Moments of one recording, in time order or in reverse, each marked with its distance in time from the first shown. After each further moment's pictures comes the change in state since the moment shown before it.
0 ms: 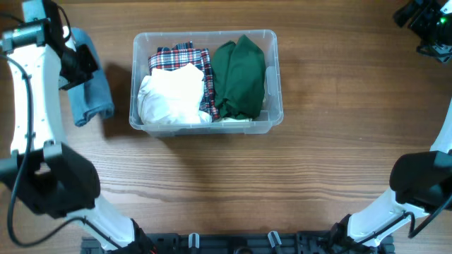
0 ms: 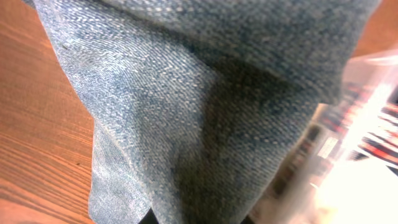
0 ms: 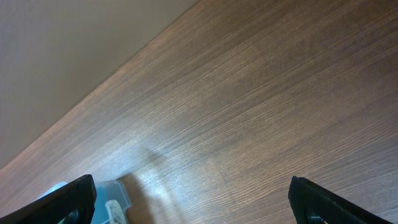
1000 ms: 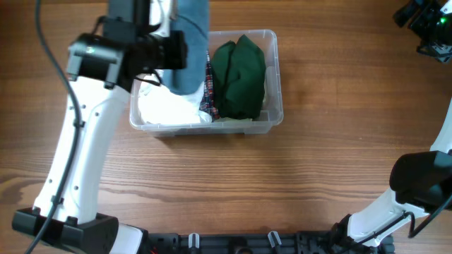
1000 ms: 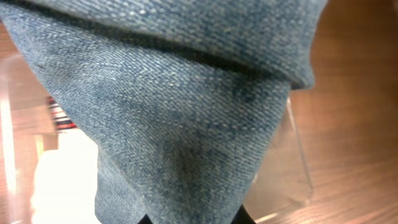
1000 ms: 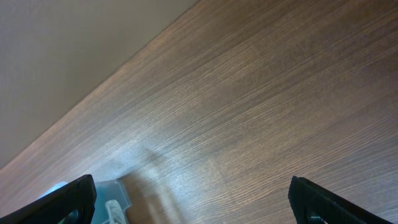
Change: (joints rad) left arm -0.529 -0.256 0.002 0.144 0.177 -0.008; right arm 0.000 0.000 0.000 0.000 0.000 0.000
